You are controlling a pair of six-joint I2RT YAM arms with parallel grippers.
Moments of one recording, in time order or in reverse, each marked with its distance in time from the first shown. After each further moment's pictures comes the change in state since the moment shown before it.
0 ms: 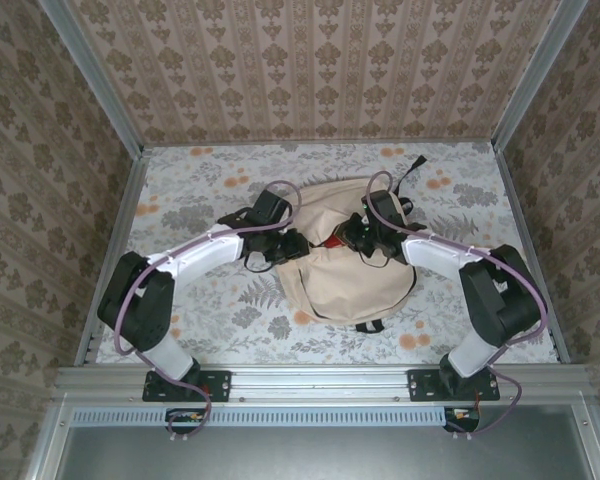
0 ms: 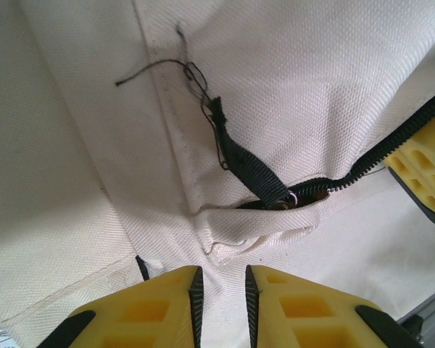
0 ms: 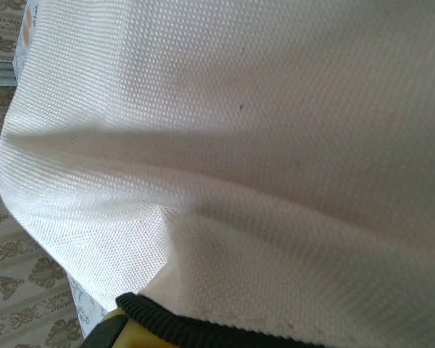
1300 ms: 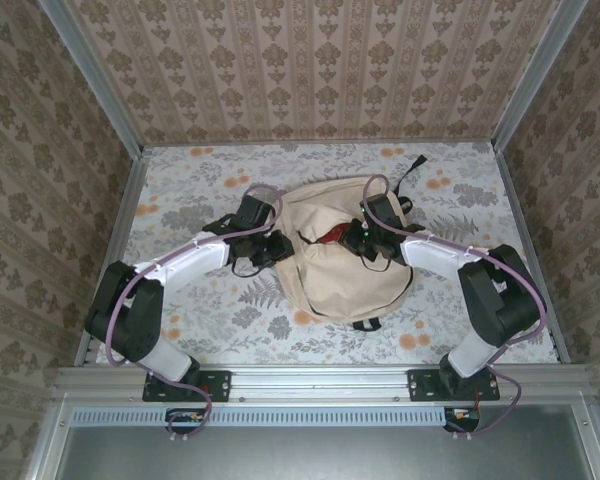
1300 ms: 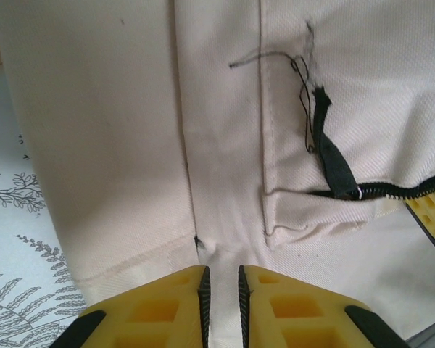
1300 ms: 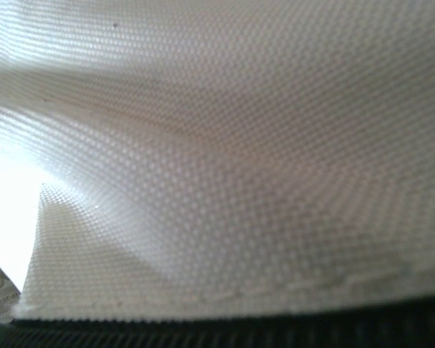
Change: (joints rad) left arm 0.067 -0.073 -0.115 0.055 -0.009 -0.067; right arm 0.010 -0.001 -0.011 -0.053 0.042 -0.076
